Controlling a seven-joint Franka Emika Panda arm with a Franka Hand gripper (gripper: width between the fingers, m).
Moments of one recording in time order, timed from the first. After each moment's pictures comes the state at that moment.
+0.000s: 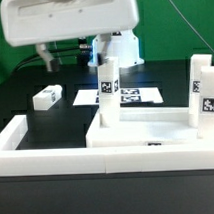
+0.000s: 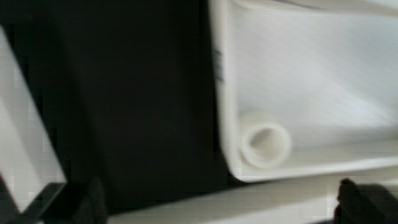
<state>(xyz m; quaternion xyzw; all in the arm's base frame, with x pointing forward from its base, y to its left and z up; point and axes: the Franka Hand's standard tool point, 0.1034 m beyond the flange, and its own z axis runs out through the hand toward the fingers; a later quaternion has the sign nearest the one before) 0.557 -0.114 0.117 -0.99 0.10 -0.02 0.05</state>
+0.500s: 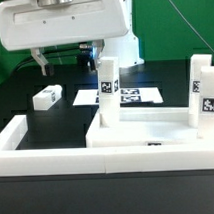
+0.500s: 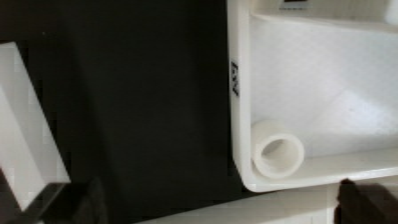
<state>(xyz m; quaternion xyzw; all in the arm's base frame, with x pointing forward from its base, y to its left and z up) 0.557 -0.113 0.117 -0.99 0.11 -0.02 0.05</state>
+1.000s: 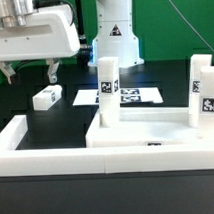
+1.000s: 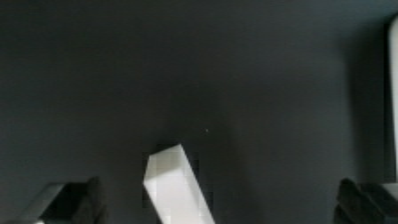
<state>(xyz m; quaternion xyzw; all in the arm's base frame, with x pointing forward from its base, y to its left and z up) 0.489 -0.186 0.084 -0.98 0.19 0.00 0.04</state>
